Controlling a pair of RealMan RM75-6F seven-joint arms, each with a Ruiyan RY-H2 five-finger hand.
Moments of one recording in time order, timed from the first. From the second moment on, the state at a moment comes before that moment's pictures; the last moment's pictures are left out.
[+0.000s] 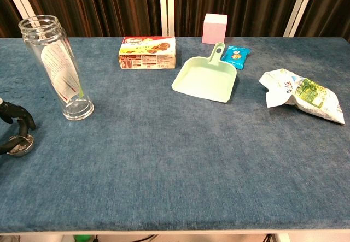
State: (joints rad) left arm -0.34 -1.44 0.00 -1.51 1.30 1.07 0.14; right arm 0.04 -1.12 0.11 -1.51 -1.46 1.52 0.08
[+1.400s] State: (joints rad) left arm -0.30 -0.99 -0.13 -1.81 1.36 1.32 0.19; right arm 0.04 -1.11 0.11 -1.54 -1.48 1.54 0.05
